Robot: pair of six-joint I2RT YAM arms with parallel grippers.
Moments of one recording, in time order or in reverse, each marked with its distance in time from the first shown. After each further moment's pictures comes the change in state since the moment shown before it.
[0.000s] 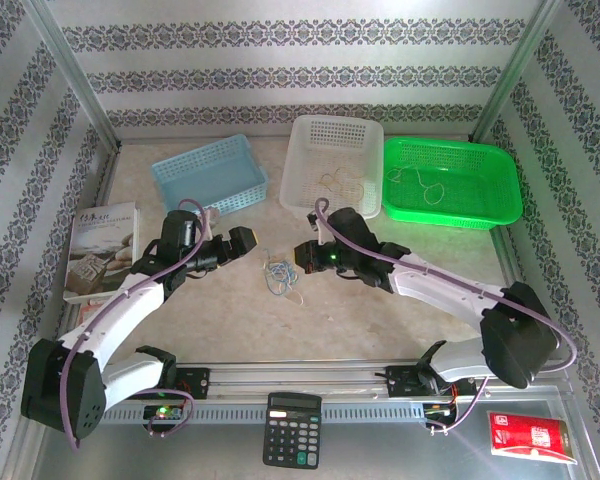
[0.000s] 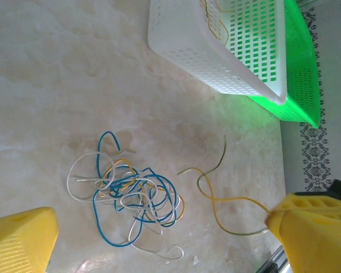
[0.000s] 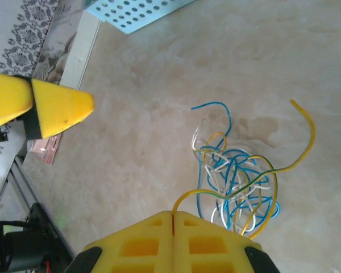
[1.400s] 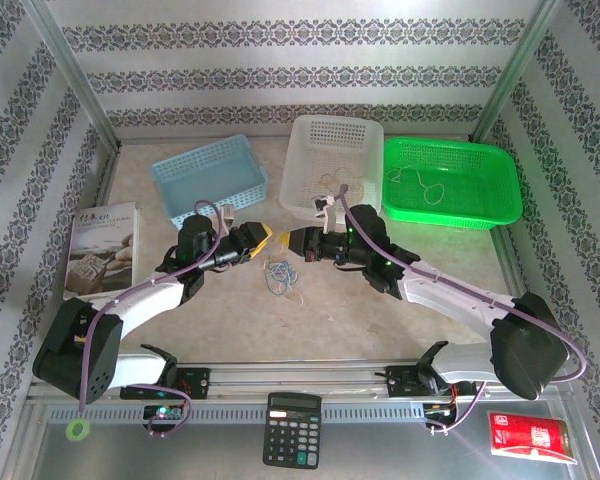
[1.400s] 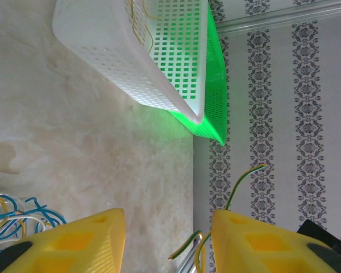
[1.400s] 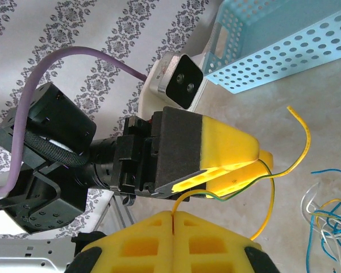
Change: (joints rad) left arm -0.101 0.187 -0.117 0.634 0.066 -0.440; right arm -0.022 -0.064 -0.077 0.367 -0.151 0.204
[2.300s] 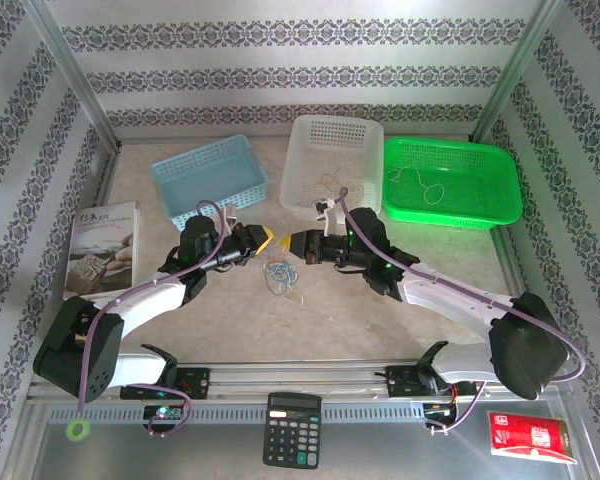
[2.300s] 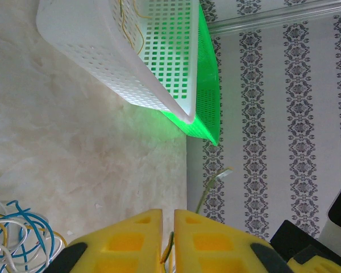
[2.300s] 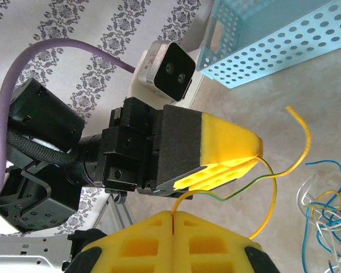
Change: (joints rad) left arm -0.026 0.008 0.000 0.040 -0.019 -0.026; right arm 0.000 0.000 -0.030 0.019 0.001 0.003
